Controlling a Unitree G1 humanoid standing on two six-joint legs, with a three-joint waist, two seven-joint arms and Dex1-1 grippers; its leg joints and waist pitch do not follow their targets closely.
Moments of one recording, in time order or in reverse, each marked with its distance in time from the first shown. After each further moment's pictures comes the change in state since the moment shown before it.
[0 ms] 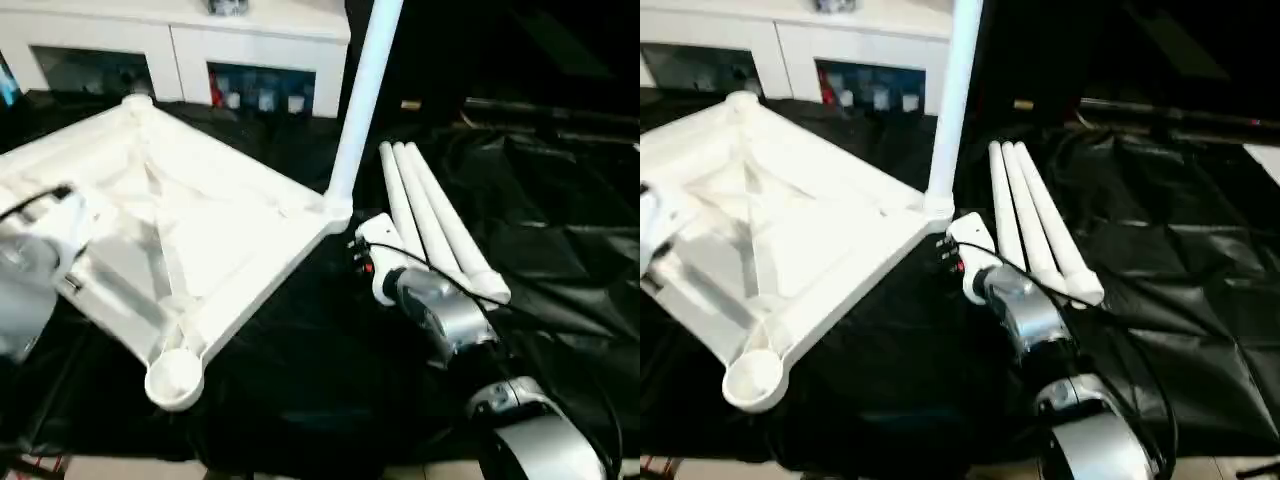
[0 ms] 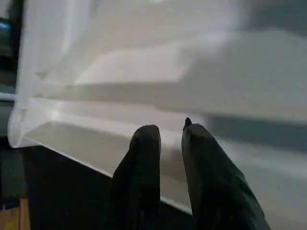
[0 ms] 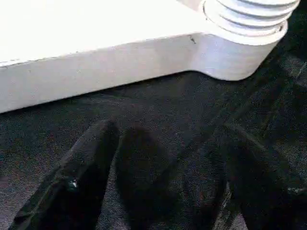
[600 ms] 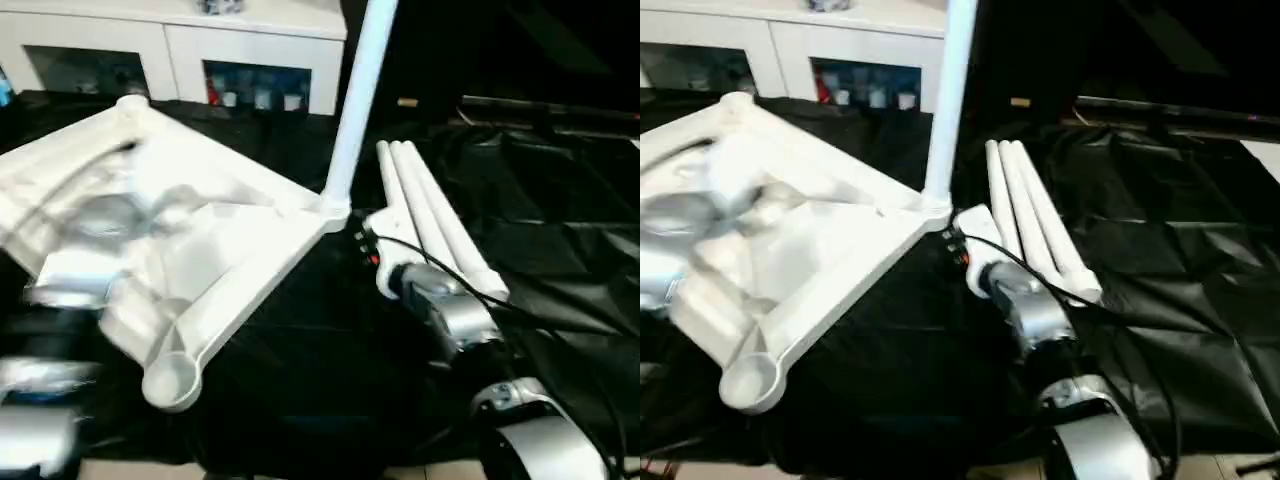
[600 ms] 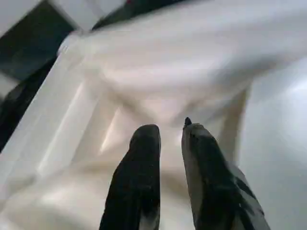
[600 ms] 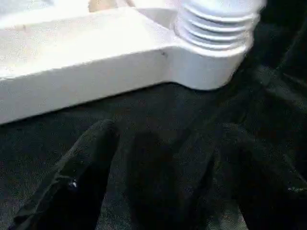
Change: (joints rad) left arm -0.215 -0.274 0.063 0.197 -0.071 -0.201 0.208; right arm 0.011 -0.009 -0.028 -0.027 0.017 -0.027 -0.007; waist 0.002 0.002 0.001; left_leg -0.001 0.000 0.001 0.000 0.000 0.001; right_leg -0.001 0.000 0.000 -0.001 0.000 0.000
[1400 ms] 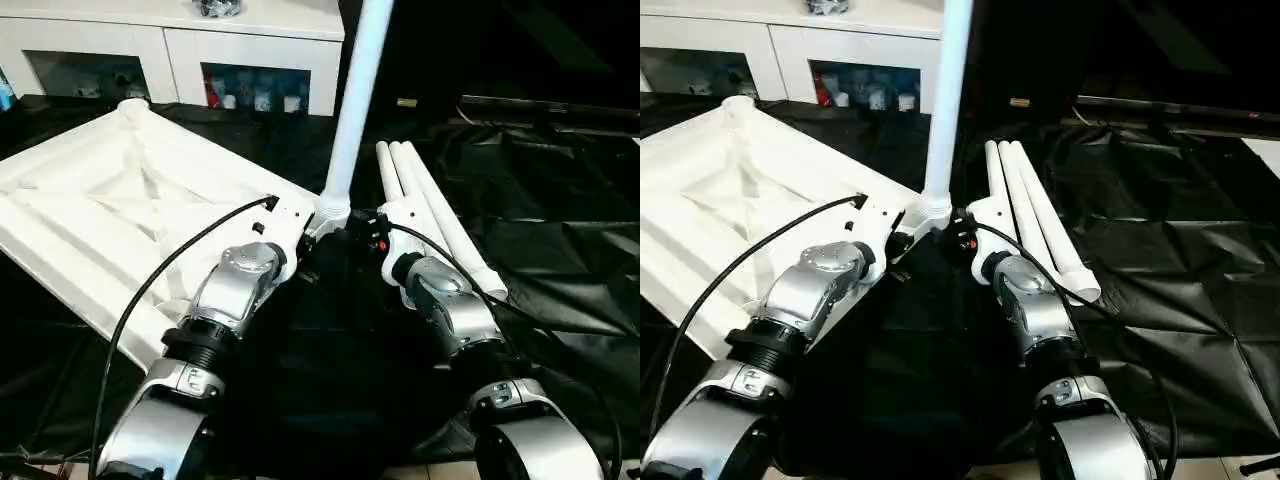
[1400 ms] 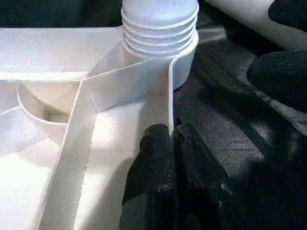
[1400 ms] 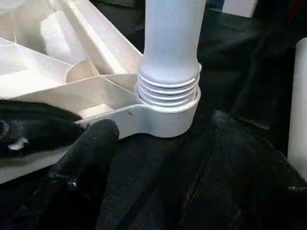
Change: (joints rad) left arm -0.053 -0.511 -0.052 0.207 -0.178 -0.156 0.033; right arm -0.003 0.022 -0.093 0.022 0.042 -0.162 -0.062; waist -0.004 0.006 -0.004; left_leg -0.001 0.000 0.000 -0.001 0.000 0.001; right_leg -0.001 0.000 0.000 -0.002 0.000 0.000
